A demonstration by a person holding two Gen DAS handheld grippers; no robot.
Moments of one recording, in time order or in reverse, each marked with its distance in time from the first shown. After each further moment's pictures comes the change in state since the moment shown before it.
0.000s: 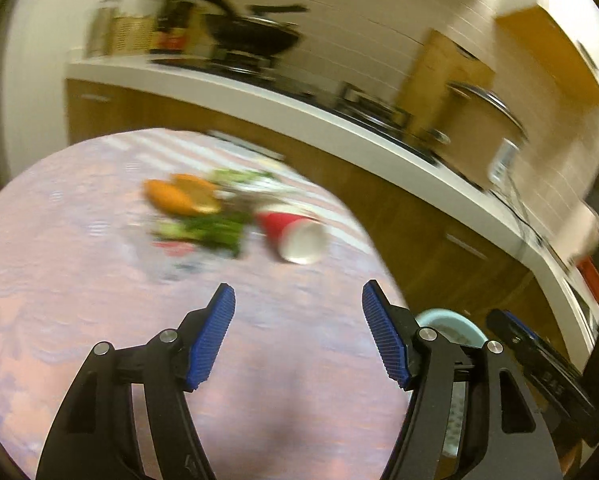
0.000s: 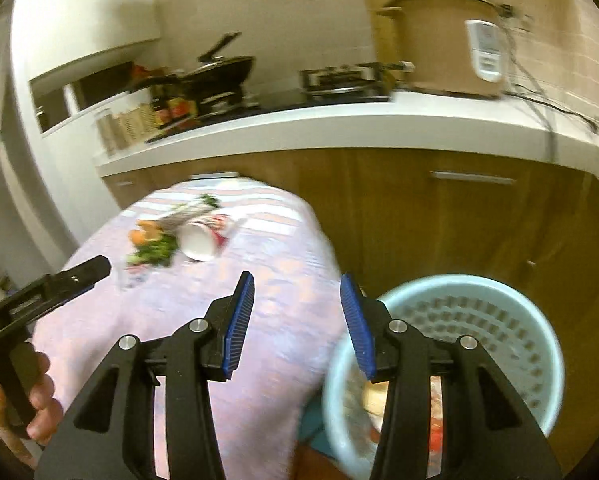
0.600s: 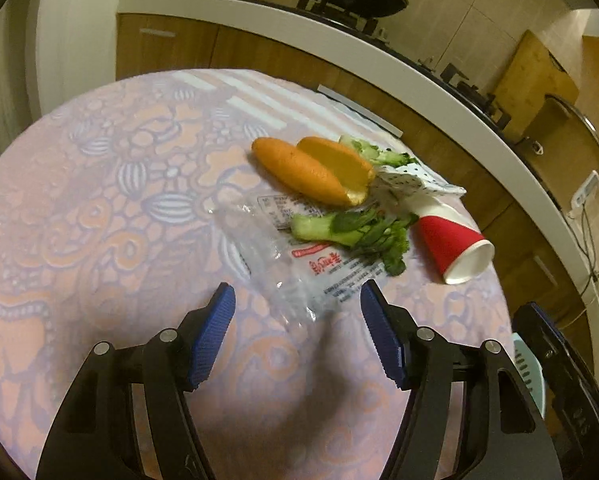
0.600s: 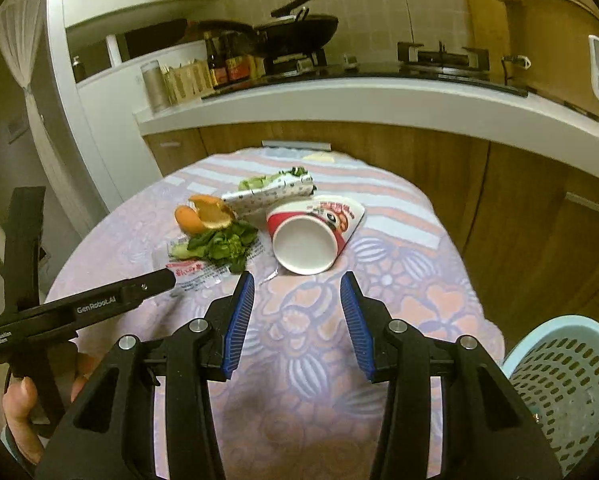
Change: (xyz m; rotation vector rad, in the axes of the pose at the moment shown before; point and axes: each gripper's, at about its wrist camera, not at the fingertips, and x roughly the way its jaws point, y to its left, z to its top) left arm 0.074 0.100 0.020 -0.112 0.134 0.142; right arm 0.106 0.096 0.005 -0.118 0.090 0.123
